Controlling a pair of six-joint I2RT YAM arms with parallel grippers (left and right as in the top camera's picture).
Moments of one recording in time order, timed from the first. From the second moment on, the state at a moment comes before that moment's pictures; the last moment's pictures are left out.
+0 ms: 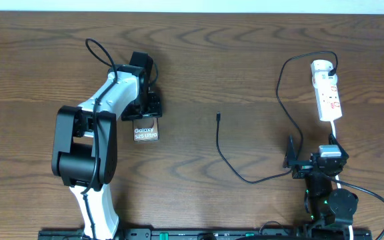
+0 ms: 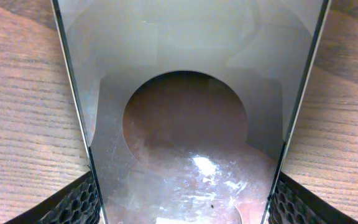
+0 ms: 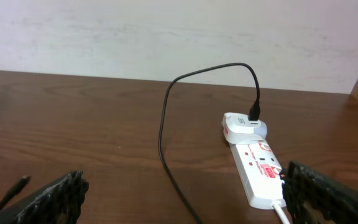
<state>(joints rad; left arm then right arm) -0.18 2.04 1.38 -0.89 0.00 -0.30 -0.08 0.01 0.01 -0.06 -0.11 -0.08</state>
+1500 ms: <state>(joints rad) -0.18 1.86 1.38 -0.89 0.00 -0.37 -0.08 0.01 0.01 -0.06 -0.11 -0.08</state>
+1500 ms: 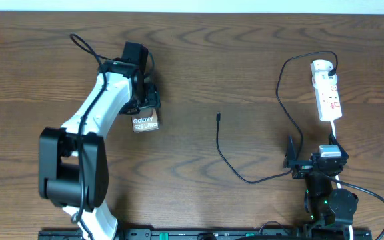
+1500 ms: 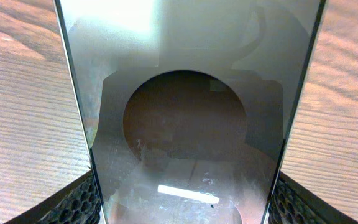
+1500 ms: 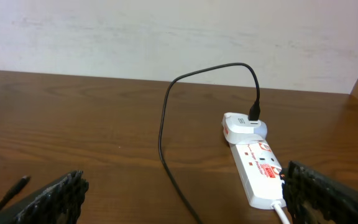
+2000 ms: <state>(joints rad) -0.18 1.68 1.38 -0.87 0.03 -0.67 -0.08 0.01 0.01 -0.06 -0.11 -0.08</state>
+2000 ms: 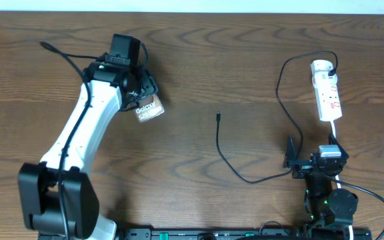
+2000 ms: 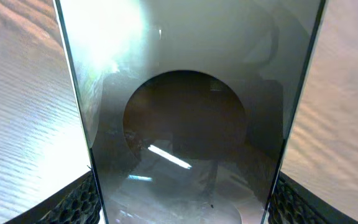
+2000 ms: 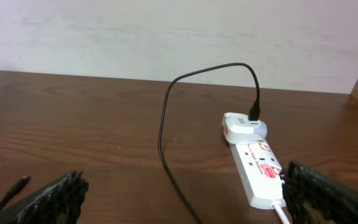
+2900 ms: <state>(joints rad) -0.18 1.64 1.38 -0.89 0.34 -1.05 -0.08 0.01 0.01 -0.06 -0.11 -0.08</state>
